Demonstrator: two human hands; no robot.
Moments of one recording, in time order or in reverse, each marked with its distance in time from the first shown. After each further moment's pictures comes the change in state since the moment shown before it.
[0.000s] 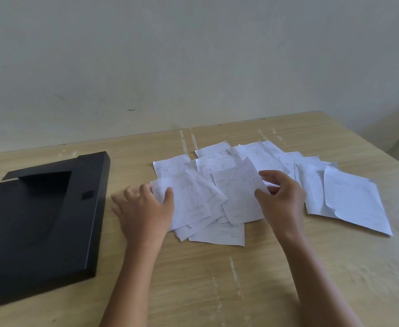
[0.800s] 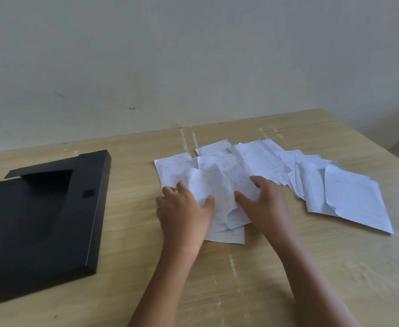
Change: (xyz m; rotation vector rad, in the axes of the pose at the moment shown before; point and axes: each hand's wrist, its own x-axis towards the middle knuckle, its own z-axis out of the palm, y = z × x) left_hand -0.050 0.064 -0.007 -0.002 -0.060 0.136; right_hand -0.001 0.009 0.015 -0.419 -0.165 -0.168
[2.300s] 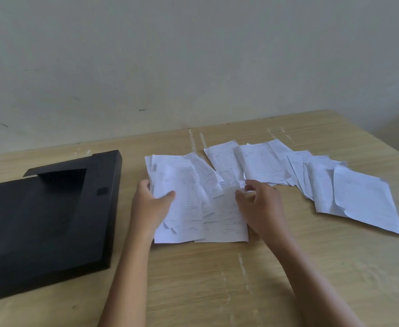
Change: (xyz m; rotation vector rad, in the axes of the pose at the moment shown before) left_hand 0.041 -0.078 -0.028 -0.767 -0.083 -0.271; right_hand -0.005 -0.012 0.019 0.046 -0.023 -0.015
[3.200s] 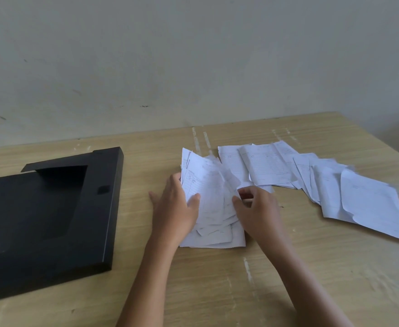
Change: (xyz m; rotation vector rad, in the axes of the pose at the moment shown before) left_hand -0.006 -0.008 0.038 0.448 -0.083 0.390; right_hand -0.009 -0.016 0.011 0.035 -0.040 0.060
